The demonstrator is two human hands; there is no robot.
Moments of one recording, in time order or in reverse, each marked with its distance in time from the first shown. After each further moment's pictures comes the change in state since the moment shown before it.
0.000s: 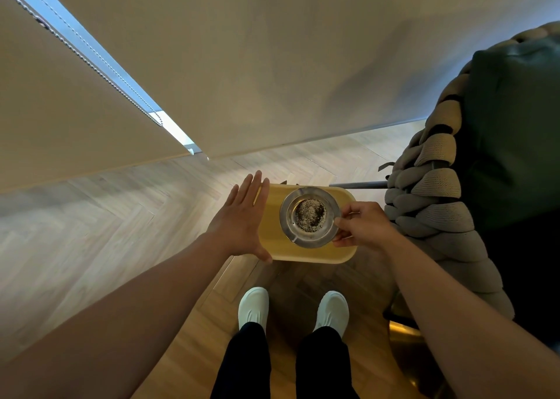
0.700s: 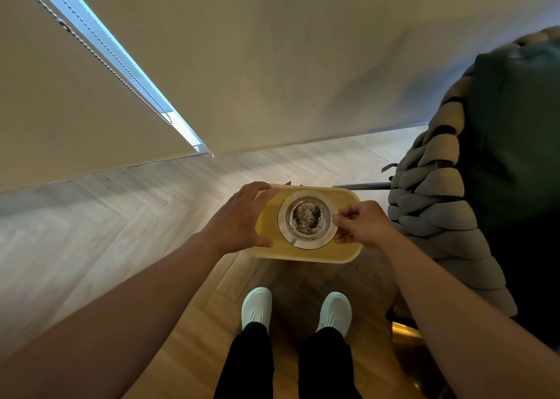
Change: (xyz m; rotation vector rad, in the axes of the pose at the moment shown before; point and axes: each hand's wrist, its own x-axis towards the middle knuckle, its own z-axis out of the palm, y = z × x) left_hand -0.015 -0.008 -0.016 -0.315 0.137 0.084; right_hand -0.008 -0.007 0.008 -0.052 -0.016 -0.043
